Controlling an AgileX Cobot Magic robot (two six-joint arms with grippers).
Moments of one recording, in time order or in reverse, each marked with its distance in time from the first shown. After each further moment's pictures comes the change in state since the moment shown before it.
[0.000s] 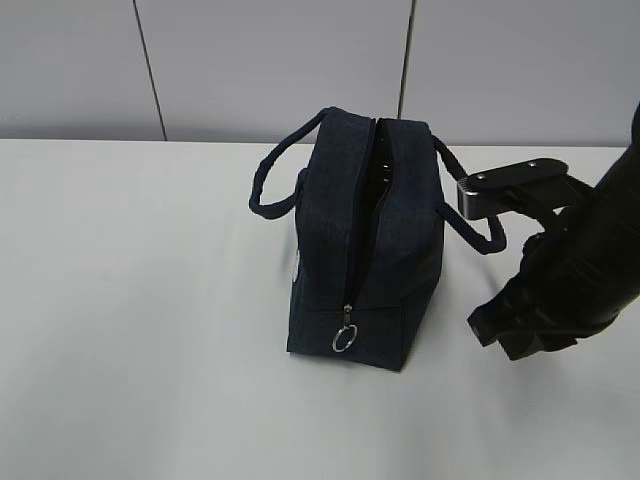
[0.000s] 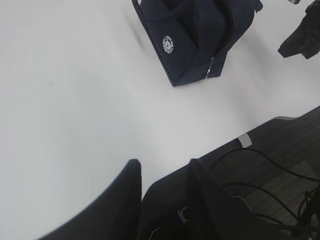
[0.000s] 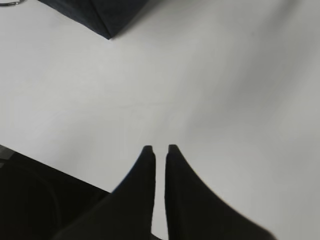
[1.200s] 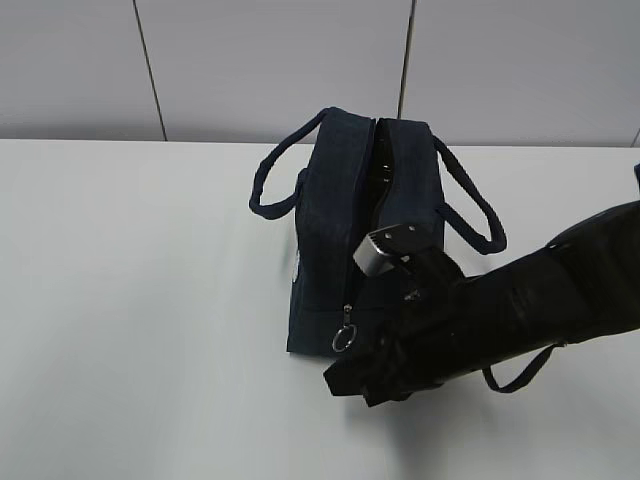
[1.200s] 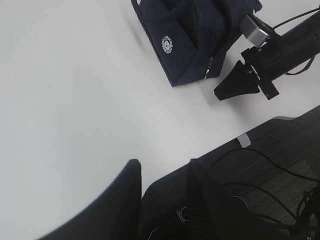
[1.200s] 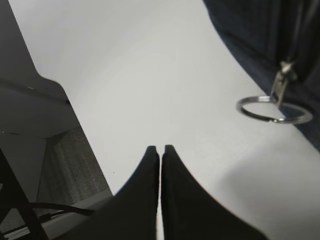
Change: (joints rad) left arm 0.000 0.000 0.000 -0.002 0.000 0.000; right arm 0.000 0.310 0.155 1.453 -0.169 -1.608
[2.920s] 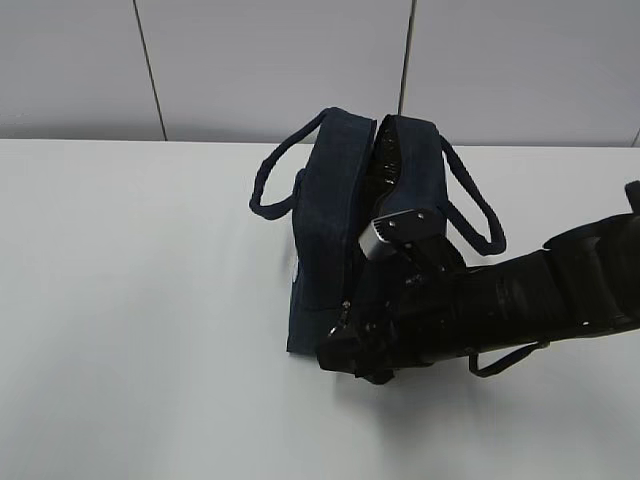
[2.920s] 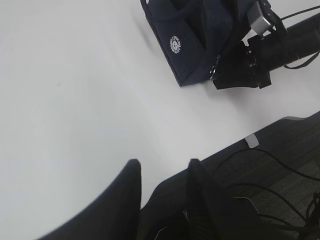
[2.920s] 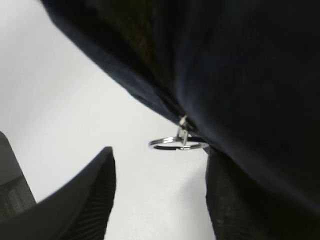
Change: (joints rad) left arm 0.000 0.000 0.000 0.026 0.000 0.000; right arm 0.000 0.022 0.006 0.296 -0.130 -0.248
